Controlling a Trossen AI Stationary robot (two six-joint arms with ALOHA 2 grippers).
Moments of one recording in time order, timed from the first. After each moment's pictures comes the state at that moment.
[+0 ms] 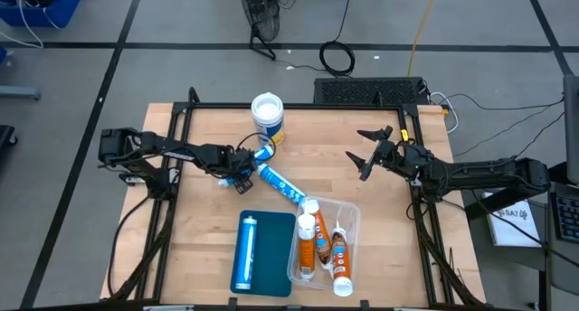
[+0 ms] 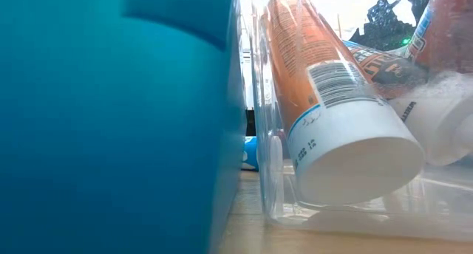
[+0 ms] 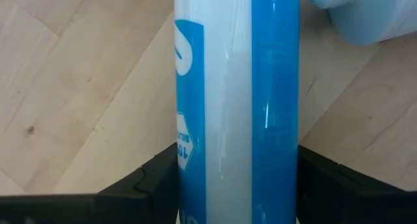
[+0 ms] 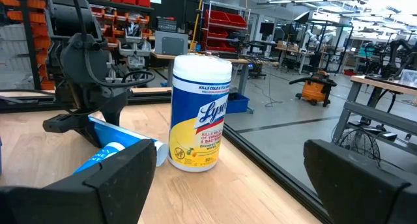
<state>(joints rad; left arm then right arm) 0.17 1.54 0.71 -0.53 -0.21 -0.44 -0.18 0.73 0.16 0.60 0.34 -0.12</state>
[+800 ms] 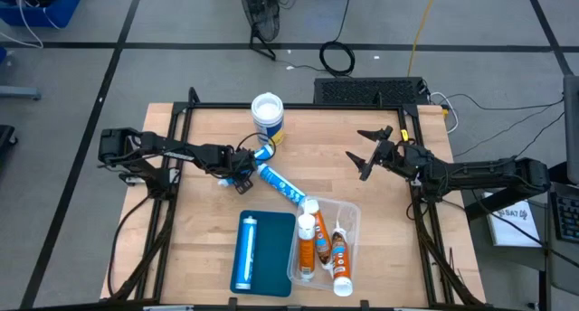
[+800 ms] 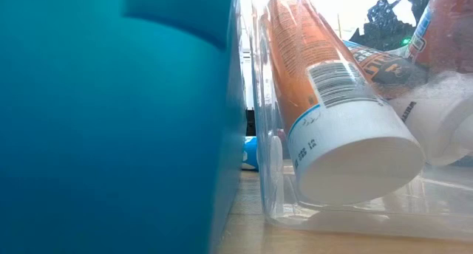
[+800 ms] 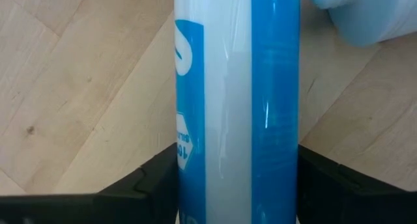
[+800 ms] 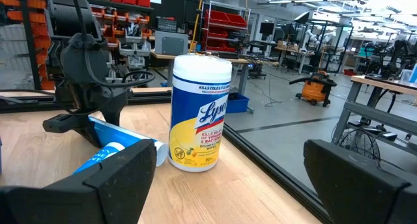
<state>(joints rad) 0.17 1.54 0.71 -0.53 -0.21 -0.44 -0.18 0.73 0.16 0.60 0.34 -0.12</state>
